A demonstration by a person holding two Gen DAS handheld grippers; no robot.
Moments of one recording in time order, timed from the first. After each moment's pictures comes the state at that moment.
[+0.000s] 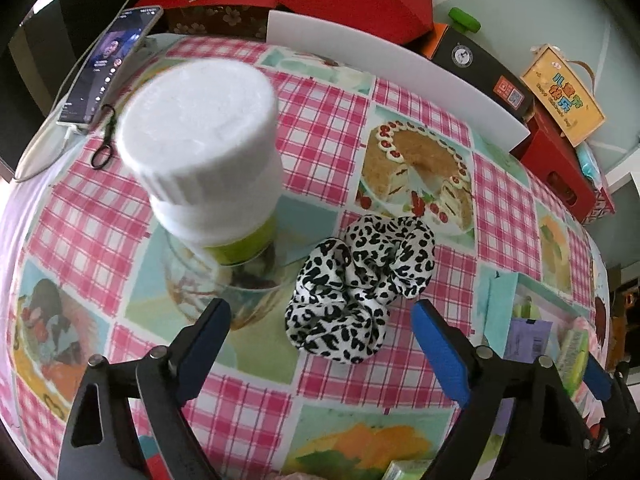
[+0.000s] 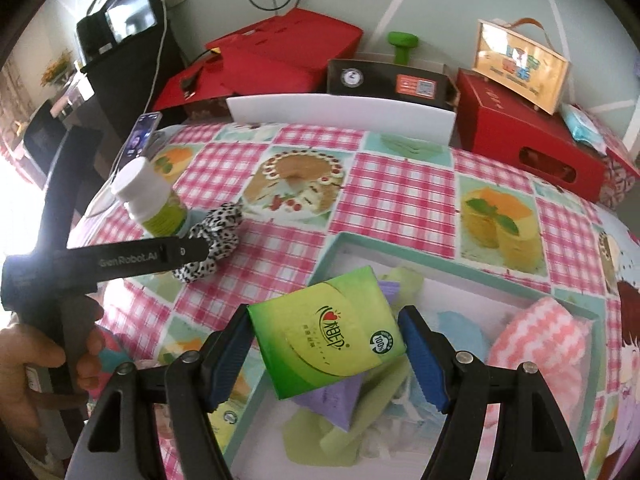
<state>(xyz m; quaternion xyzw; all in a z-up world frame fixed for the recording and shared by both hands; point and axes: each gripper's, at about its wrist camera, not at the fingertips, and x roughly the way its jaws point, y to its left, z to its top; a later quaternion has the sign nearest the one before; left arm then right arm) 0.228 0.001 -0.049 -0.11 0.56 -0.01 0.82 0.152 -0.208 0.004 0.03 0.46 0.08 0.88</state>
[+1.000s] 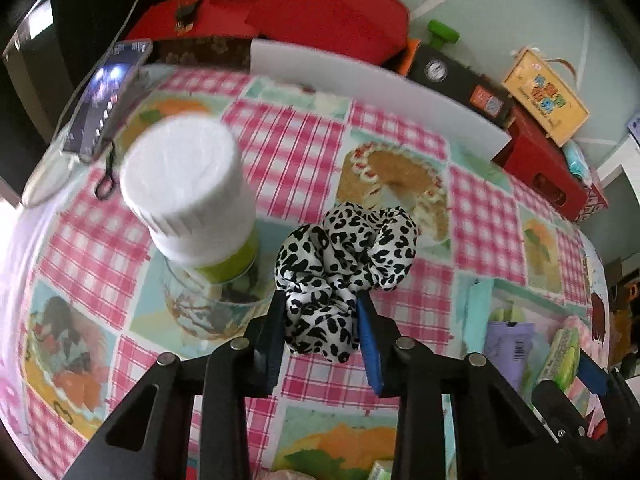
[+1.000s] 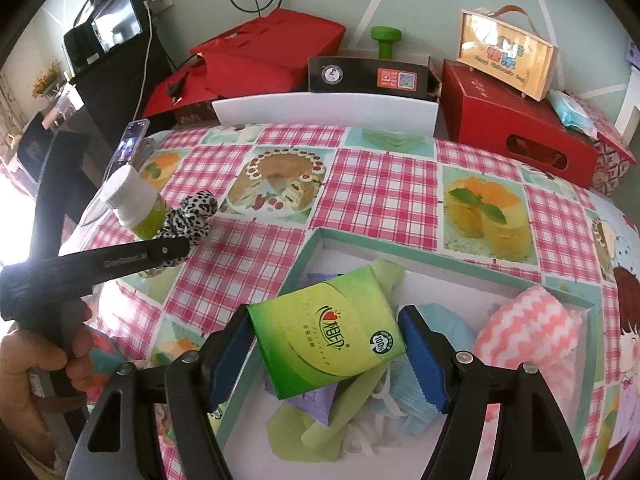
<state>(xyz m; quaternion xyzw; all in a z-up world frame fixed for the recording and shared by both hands) 0.216 -0.012 -0.012 -0.08 0.53 -0.02 0.84 0.150 -0.226 0.004 0.05 0.46 0.07 0.88</state>
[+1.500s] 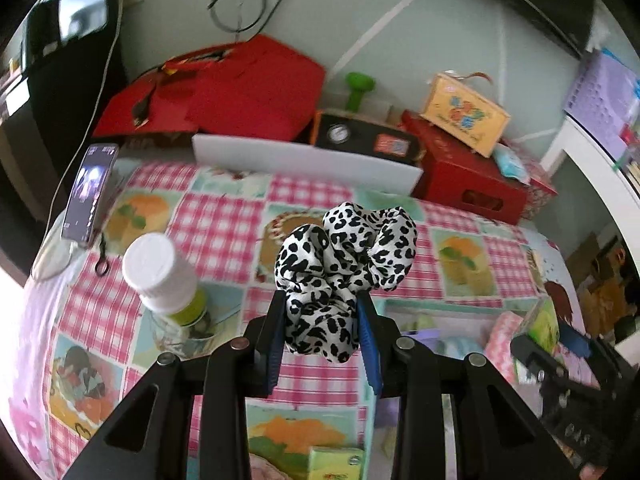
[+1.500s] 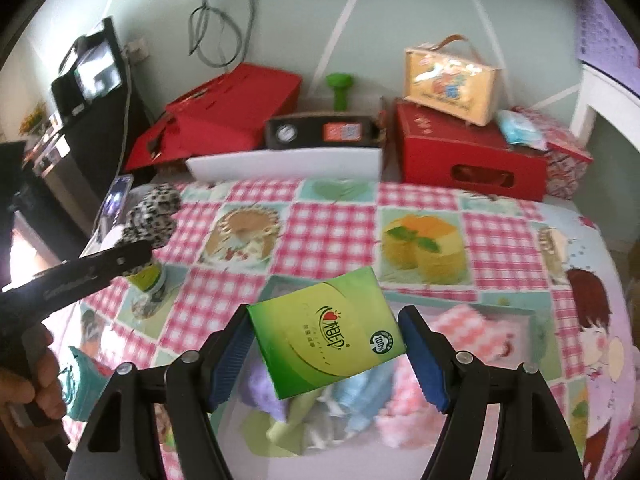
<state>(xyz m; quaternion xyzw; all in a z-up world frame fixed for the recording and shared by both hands) 0.183 -0.060 0.070 -0.04 0.44 -0.10 0.89 0.123 -0.279 0.053 0.07 0.41 0.00 0.91</state>
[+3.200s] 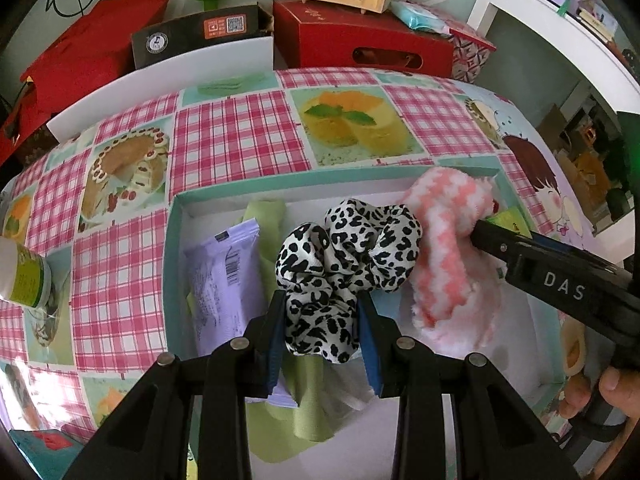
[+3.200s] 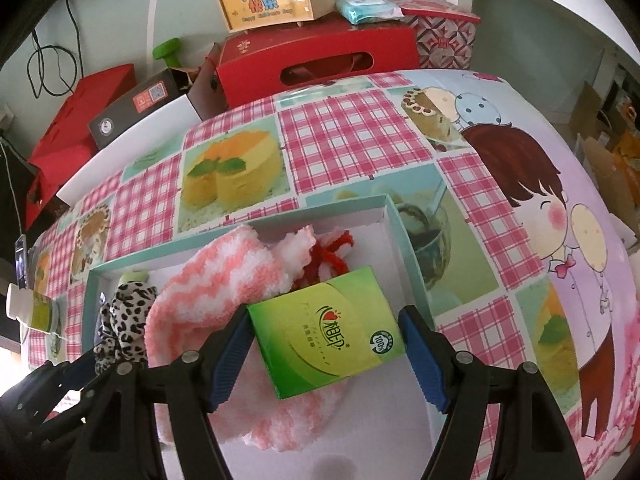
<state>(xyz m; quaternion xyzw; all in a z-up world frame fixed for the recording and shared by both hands) 0.153 -0.208 -0.025 0.08 0.55 -0.21 0.81 0.116 -0.404 -0.039 0.19 0.50 -0.13 0.83</state>
